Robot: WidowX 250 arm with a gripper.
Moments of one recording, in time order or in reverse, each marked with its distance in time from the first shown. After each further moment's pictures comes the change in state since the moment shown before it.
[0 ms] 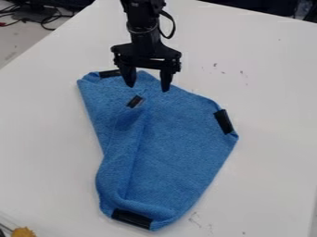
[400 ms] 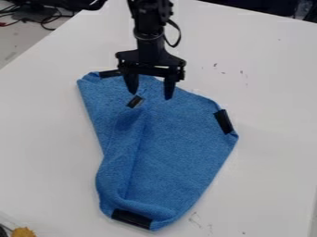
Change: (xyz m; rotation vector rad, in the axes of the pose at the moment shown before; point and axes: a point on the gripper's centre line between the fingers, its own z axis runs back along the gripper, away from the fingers) arm -0.009 -0.022 -0.005 0.026 0.052 -0.023
